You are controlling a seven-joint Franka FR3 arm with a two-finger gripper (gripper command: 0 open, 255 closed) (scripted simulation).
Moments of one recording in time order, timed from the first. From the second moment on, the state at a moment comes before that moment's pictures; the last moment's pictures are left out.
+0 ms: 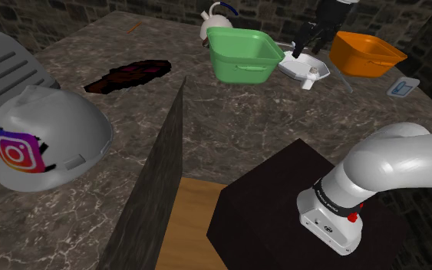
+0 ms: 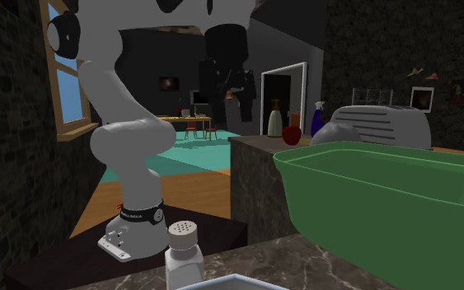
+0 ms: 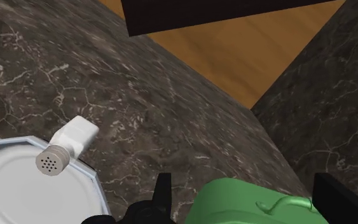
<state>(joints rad) -0.10 -0.76 -0.13 -2.45 -0.10 1.84 -0.04</state>
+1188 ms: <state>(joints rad) -0.20 -0.46 -0.47 -2.42 -0.19 2.13 -0.29</state>
